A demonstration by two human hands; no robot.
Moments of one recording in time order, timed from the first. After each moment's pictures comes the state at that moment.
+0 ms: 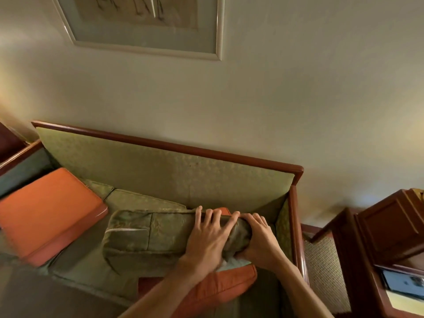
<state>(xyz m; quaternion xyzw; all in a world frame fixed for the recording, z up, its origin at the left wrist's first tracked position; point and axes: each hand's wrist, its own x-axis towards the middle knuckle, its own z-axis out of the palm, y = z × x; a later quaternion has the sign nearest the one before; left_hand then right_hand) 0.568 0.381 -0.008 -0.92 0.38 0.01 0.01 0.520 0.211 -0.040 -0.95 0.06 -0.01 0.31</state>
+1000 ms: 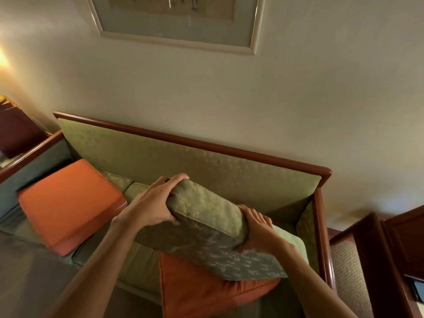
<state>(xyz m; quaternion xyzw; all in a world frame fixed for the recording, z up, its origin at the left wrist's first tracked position) 0.711 0.578 0.043 -0.94 0.26 0.12 -0.20 0.608 0.271 -0.071 -0.96 0.03 0.14 0.25</state>
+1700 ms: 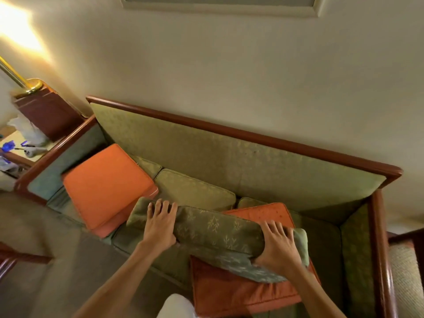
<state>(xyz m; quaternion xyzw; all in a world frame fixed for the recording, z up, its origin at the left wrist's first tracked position) 0.750 0.651 -0.095 -0.98 0.13 0.16 0.07 0.645 0.332 -0.108 -0.97 0.02 0.14 0.17</state>
